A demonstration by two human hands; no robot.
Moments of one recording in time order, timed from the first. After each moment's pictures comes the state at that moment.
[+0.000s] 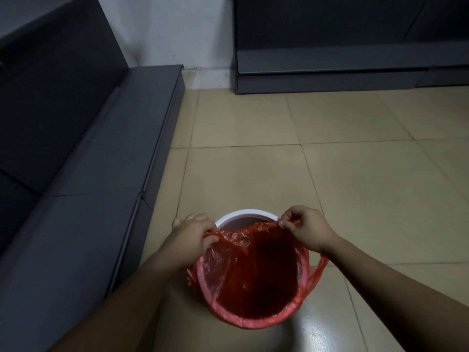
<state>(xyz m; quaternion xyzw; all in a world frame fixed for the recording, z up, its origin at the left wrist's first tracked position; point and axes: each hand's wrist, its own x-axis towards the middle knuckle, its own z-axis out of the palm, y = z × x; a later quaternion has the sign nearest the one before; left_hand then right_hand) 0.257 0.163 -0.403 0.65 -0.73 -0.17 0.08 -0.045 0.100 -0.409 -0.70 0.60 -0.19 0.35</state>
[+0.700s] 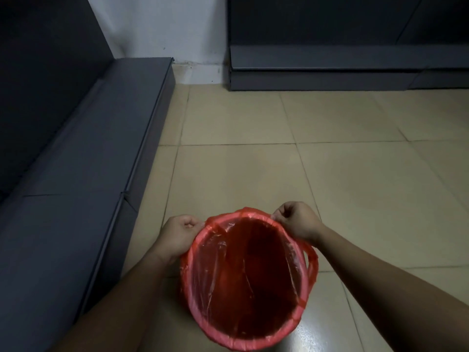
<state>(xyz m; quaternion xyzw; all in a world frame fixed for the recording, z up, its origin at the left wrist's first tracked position) 0.264 0.125 -0.458 0.74 -0.44 -0.41 0.30 -0.033 0.058 -0.442 -0.66 0.63 -0.17 0.38</state>
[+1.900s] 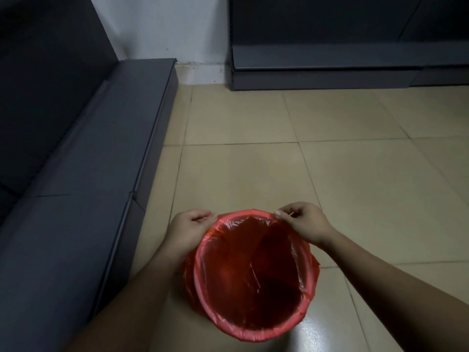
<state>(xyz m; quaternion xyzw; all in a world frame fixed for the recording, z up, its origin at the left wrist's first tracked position) 0.255 0.137 -0.429 0.72 -0.41 -0.43 0.36 -0.036 0.079 -0.429 -0.63 0.65 -0.17 0.40</state>
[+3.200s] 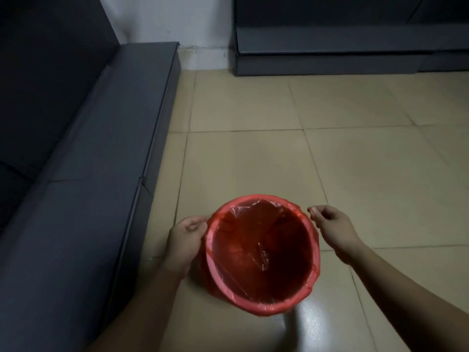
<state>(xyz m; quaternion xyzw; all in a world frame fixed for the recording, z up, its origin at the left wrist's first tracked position) 0.263 0.193 -0.448 0.71 -0.27 -0.48 0.44 -0.060 0.133 -0.439 -0.47 0.68 -0.33 0.45</state>
